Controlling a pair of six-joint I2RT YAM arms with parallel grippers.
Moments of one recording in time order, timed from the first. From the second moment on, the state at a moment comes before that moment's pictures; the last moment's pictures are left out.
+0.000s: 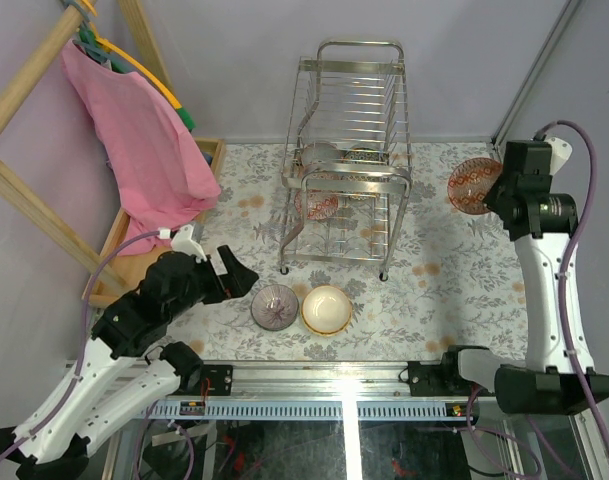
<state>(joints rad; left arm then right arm) -0.65 0.57 0.80 -0.79 -0.09 -0.73 0.03 1.16 1.49 -1.01 0.44 0.43</state>
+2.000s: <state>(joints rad) -0.65 0.62 0.82 -0.80 -0.07 -0.69 0.25 1.65 0.89 0.32 0.11 0.14</state>
